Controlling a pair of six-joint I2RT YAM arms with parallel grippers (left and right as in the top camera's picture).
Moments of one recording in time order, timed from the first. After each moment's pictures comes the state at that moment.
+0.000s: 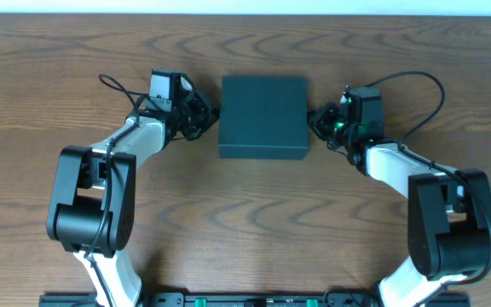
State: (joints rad) left arm -0.18 1.96 1.12 -0.08 0.58 -0.98; right arm 0.12 1.82 0.86 0.22 -0.43 0.96
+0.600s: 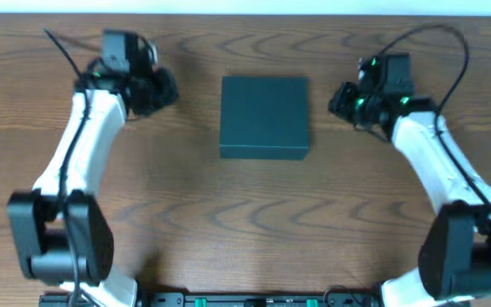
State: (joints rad) left arm -0.05 1.76 1.50 -0.77 0.33 -0.35; right arm 0.07 1.70 1.30 -0.59 -0.25 0.48
